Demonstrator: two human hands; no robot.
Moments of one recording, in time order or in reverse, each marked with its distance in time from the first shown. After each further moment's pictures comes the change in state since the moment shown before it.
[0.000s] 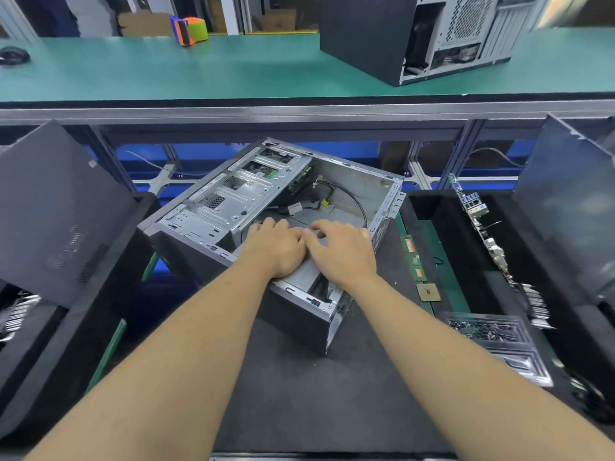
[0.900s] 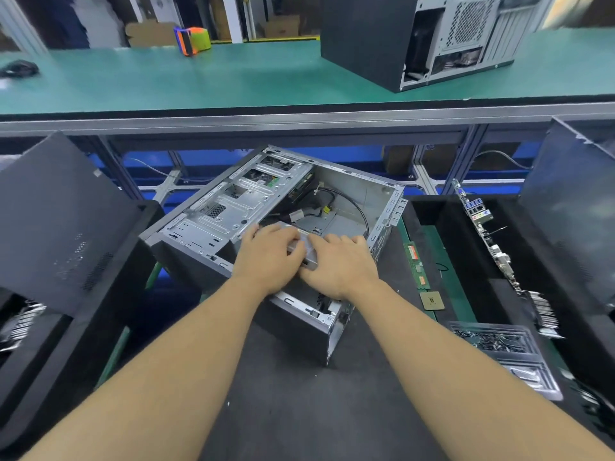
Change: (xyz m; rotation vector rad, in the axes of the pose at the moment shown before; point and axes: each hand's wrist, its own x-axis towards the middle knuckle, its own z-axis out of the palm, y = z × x) left_hand -0.022 -0.009 0.005 -0.255 0.365 0.060; right_hand 0.003 0.006 0.001 -0.304 -0.210 -0.165
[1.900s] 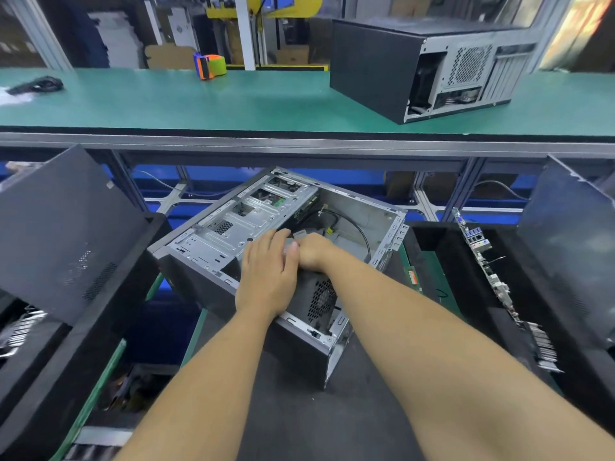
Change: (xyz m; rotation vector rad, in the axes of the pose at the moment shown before) left_hand -0.012 0.009 0.001 -0.264 0.232 -0.140; right_hand 0.077 -0.029 -0.027 0.360 -0.396 0.103
